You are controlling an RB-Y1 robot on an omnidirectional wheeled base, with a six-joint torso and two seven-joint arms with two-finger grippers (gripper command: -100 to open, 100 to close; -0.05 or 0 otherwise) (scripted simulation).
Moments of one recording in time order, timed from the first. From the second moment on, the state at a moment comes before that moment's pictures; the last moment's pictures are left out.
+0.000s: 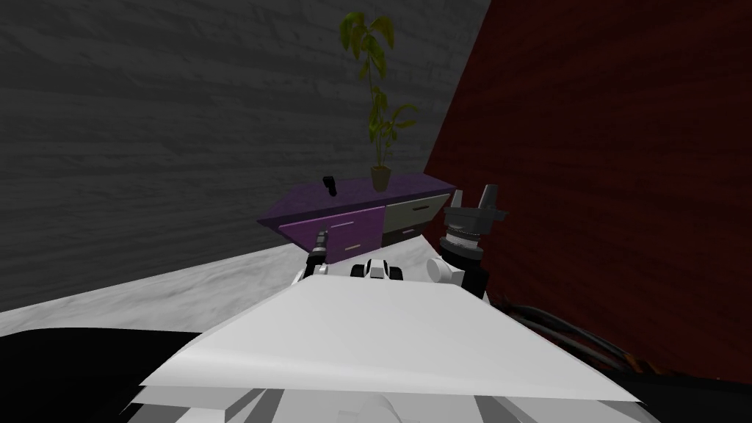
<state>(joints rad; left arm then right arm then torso) 0.33 0.11 0.20 -1.45 -0.04 -0.57 -0.12 0.47 0.00 0.06 -2.40 -0.08 -0.53 -0.11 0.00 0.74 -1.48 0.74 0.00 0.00</state>
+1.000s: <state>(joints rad) 0.31 -0.02 0.21 -1.41 -0.04 -0.57 -0.12 0.47 0.00 0.06 -2.40 -0.08 -0.53 -0.11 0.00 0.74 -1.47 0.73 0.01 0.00</state>
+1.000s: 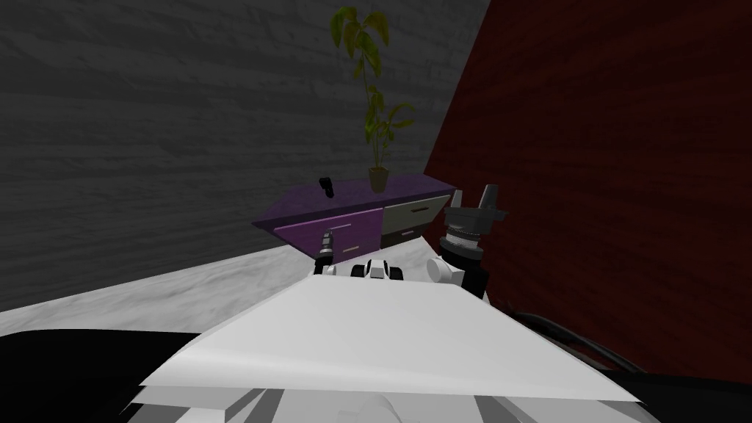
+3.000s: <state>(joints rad) 0.43 -0.03 0.19 -1.71 -0.04 -0.34 -0.09 0.47 0.00 0.06 -2.40 -0.08 -0.53 -0.11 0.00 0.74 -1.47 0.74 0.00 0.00</state>
